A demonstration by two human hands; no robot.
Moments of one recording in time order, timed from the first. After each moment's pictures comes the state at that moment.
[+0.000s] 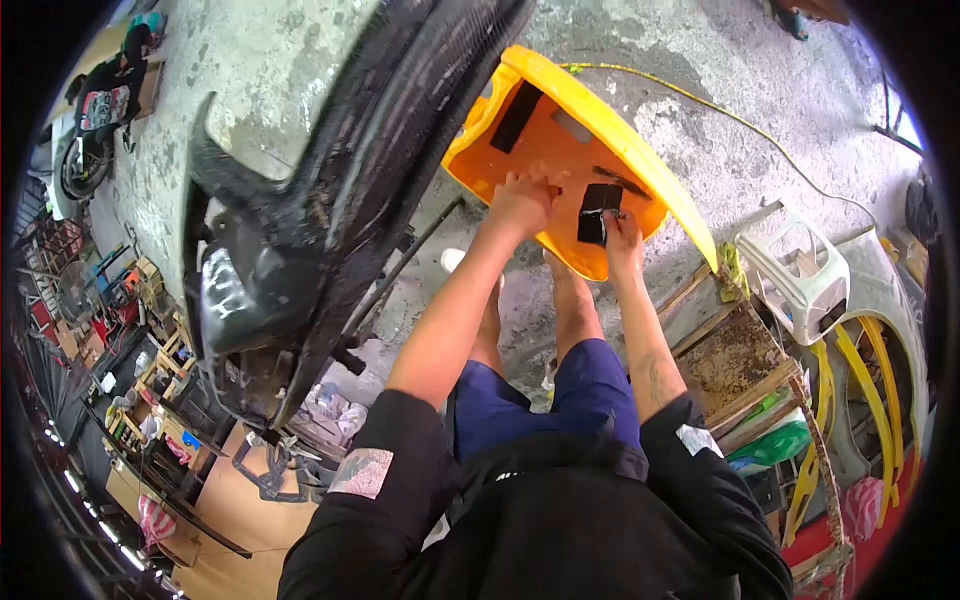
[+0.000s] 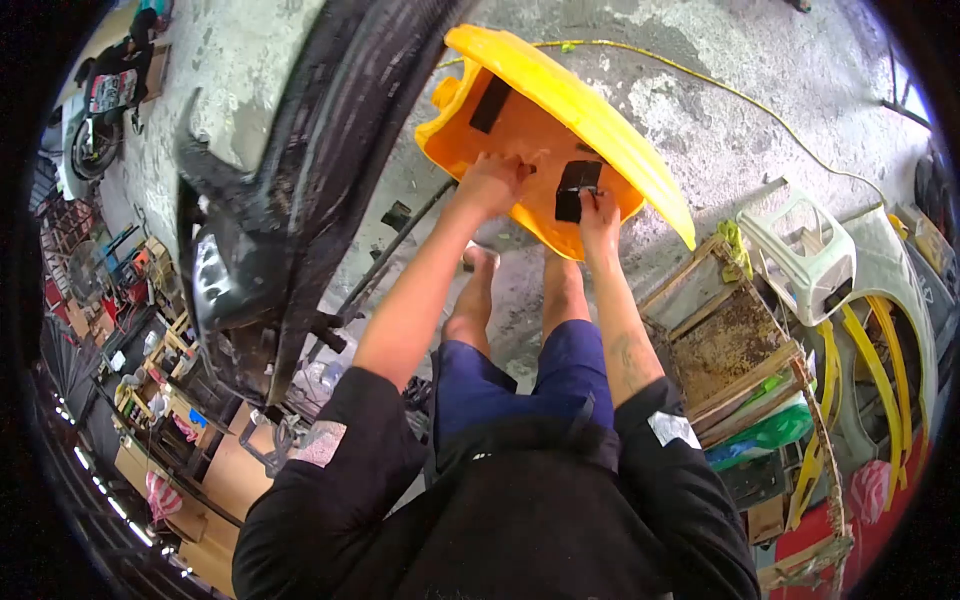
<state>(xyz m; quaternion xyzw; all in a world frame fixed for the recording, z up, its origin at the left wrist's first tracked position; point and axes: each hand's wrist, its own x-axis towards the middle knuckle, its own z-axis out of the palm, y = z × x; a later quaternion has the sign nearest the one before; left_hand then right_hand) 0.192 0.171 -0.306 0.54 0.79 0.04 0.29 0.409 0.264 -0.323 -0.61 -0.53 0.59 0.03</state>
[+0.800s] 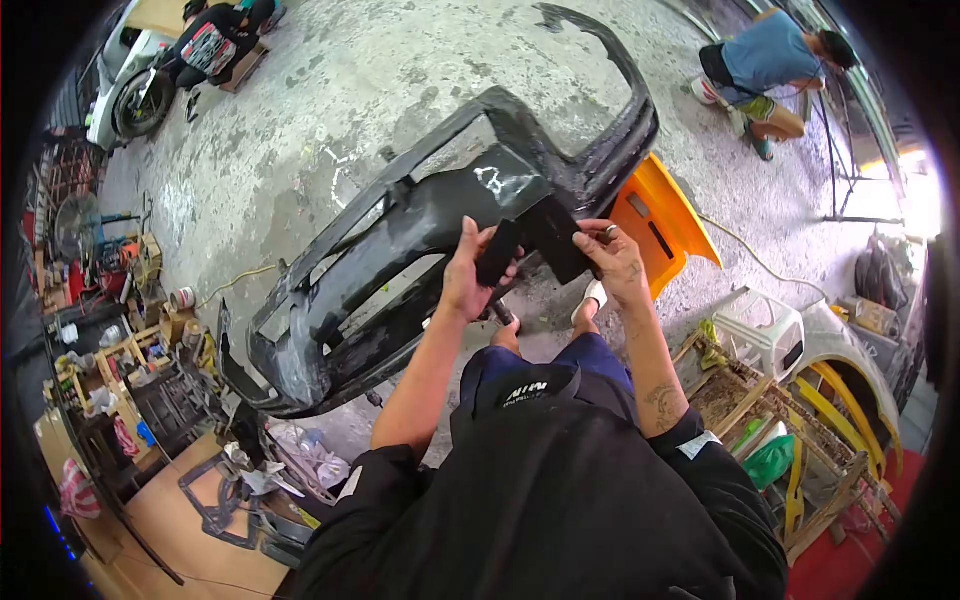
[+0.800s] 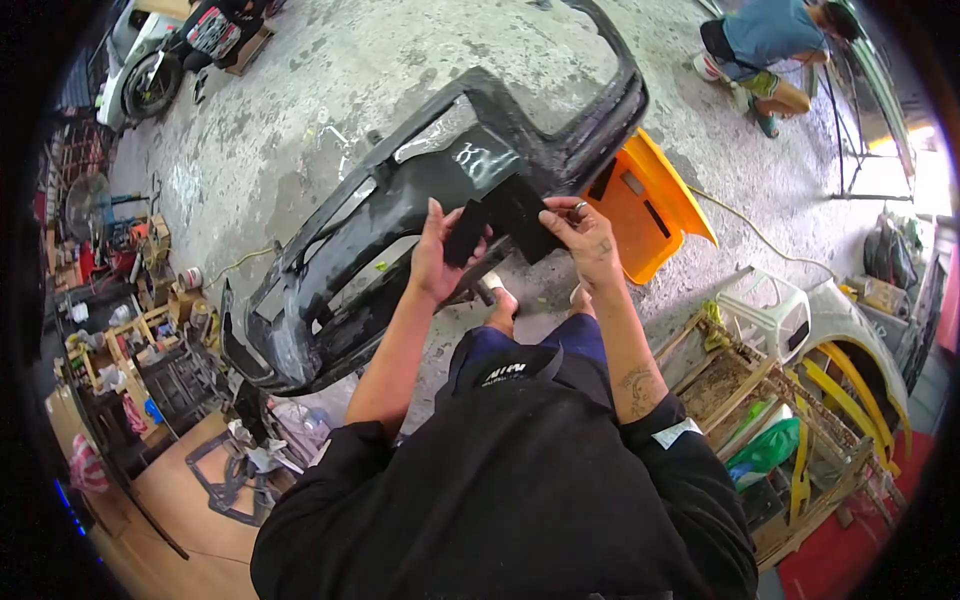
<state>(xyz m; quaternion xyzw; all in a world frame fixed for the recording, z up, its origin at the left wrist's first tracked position) 0.044 -0.156 0.088 -0.06 0.38 0.76 0.52 0.187 0.056 0.091 -0.34 -0.52 0.78 0.08</state>
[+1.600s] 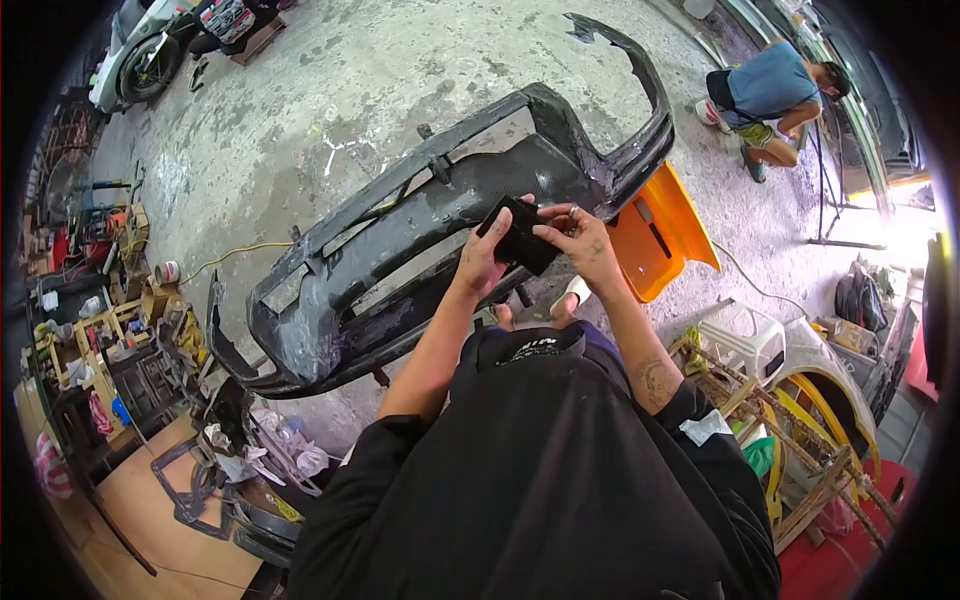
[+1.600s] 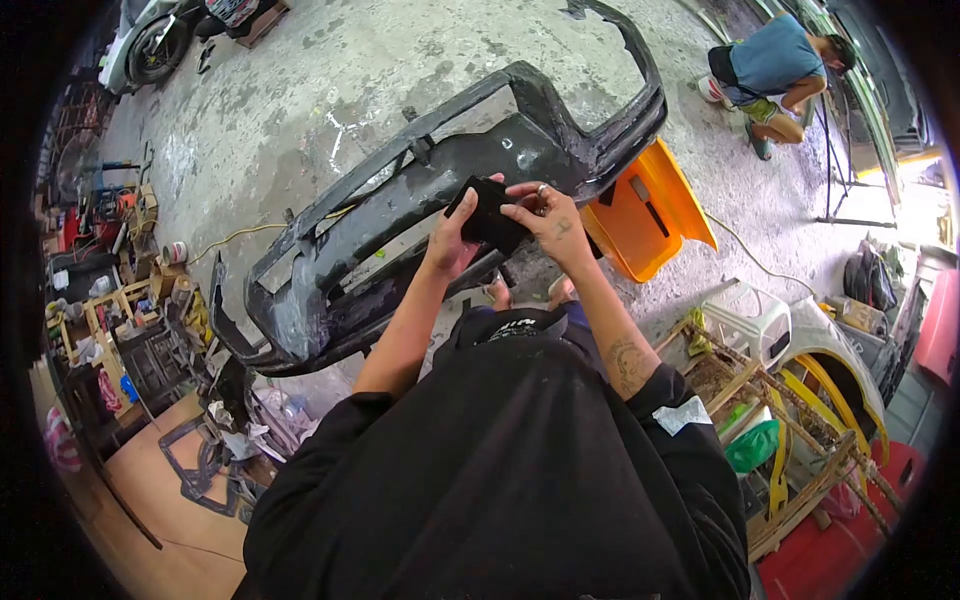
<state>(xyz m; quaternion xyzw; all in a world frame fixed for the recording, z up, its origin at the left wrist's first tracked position) 0.031 -0.208 0.107 -0.01 0.39 0.80 0.47 0.124 -0.032 0.125 -0.25 -0.67 0.70 -0.02</state>
